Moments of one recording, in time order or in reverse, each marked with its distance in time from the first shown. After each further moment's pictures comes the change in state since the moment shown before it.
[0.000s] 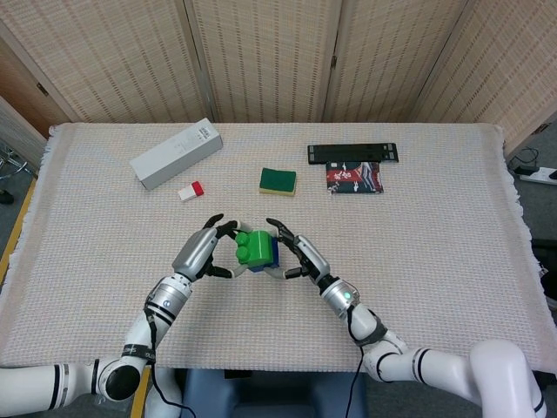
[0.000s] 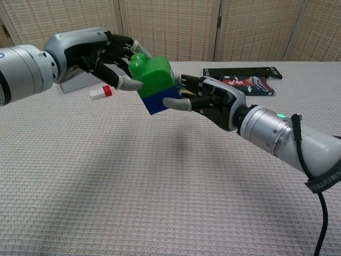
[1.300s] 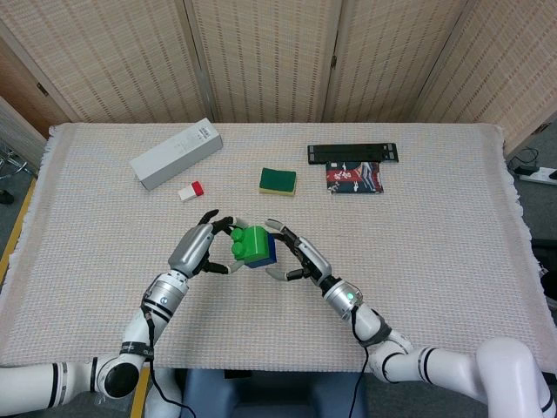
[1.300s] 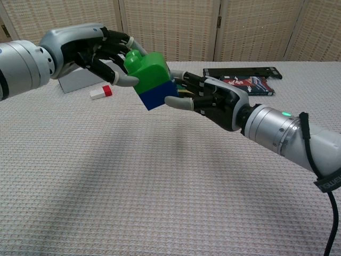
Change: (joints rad) left arm 0.000 0.008 -0.011 0.009 -0.005 0.018 0.021; right arm 0.001 0.040 -0.028 -0.035 -0.025 -0.007 0.044
